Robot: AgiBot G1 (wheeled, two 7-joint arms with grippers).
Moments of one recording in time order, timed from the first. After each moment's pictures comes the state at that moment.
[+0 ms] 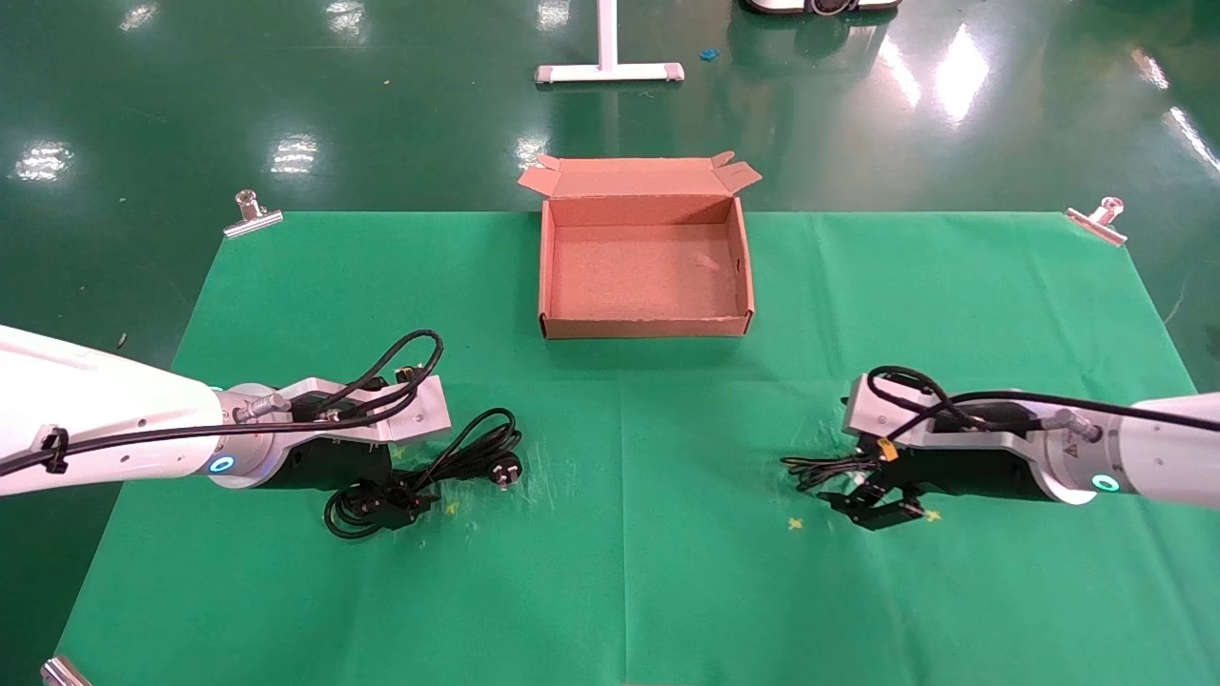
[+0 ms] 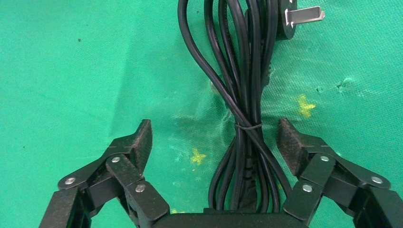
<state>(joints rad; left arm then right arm) -1.39 0.94 0.76 -1.35 2.15 1.32 -0.71 1.26 -0.82 -0.58 1.12 -1.81 -1.15 0.28</state>
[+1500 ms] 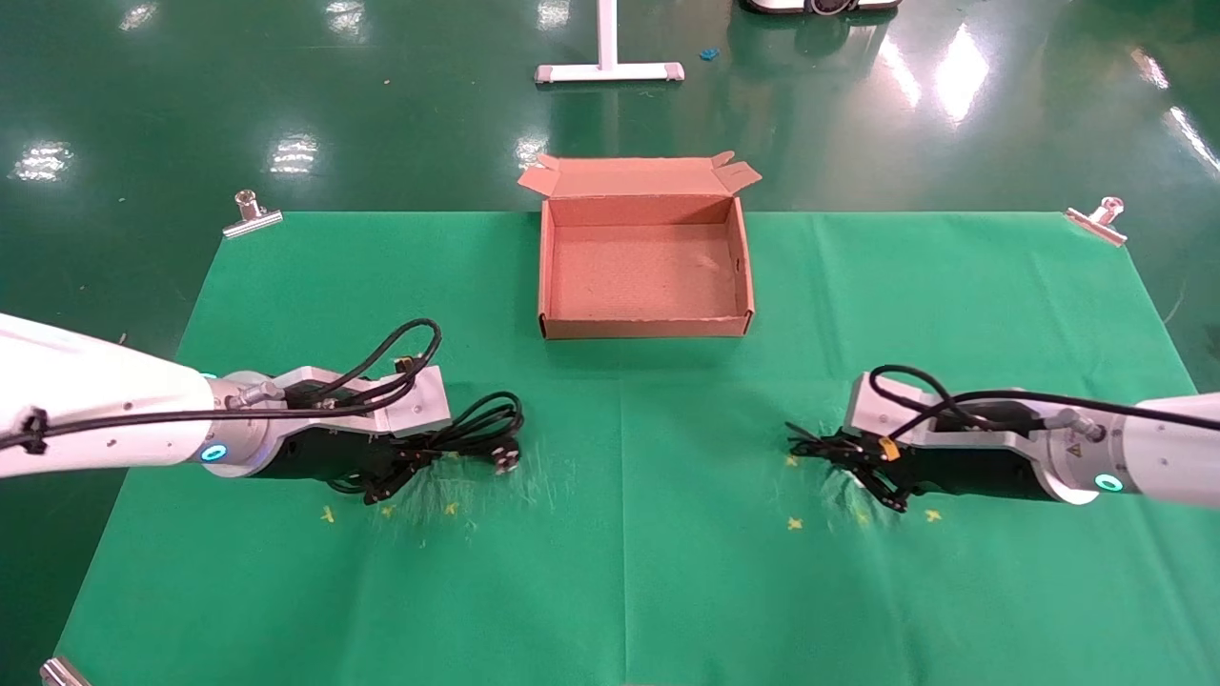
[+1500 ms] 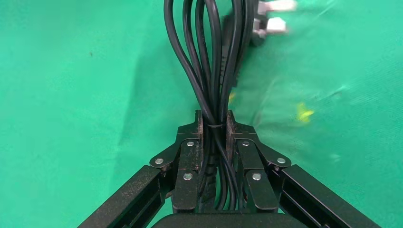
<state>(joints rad) -1.44 0.94 0.74 -1.33 2.07 1.34 -0.66 1.28 -0.81 -0.56 1.13 -1.80 -1.15 0.29</state>
